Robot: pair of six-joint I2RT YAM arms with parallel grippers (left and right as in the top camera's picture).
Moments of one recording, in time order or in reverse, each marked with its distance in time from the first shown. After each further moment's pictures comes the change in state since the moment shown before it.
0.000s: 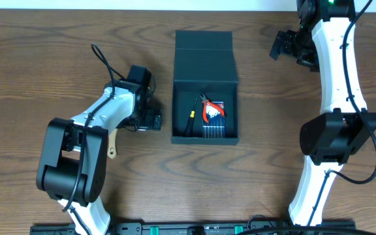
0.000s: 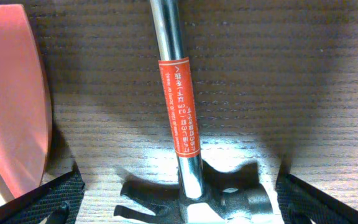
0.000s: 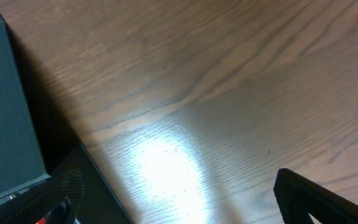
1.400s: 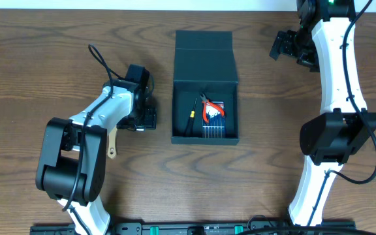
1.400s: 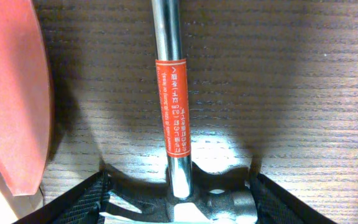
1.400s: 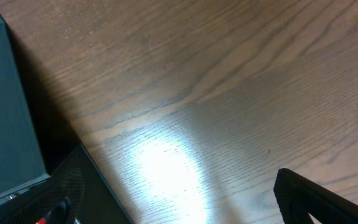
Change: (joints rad) left arm 0.008 0.002 0.006 -0.012 0.023 -0.030; right arm 0.000 0.000 0.000 0.000 0.000 0.000
